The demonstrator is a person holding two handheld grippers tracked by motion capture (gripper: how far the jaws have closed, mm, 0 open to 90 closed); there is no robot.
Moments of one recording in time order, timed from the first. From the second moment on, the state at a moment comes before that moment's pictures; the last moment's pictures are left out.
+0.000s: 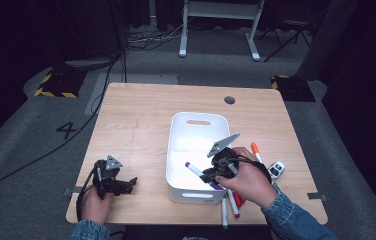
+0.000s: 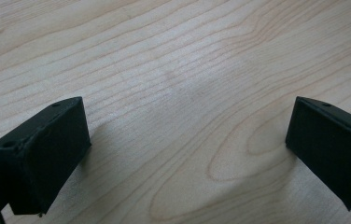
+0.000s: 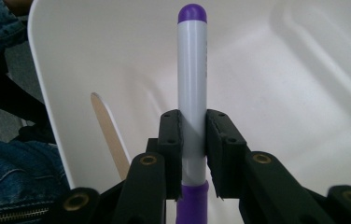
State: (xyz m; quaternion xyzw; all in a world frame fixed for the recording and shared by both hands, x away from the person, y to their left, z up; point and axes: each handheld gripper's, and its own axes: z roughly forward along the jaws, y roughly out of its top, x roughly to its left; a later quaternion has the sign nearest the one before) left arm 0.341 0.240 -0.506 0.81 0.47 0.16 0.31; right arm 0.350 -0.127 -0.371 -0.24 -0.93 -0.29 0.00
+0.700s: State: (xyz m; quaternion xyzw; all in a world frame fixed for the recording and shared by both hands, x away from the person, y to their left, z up) left arm 0.341 0.240 -0.506 0.81 0.47 0.16 0.31; right arm 0.350 -0.166 -0.347 -0.28 -0.89 -0.37 -0.03
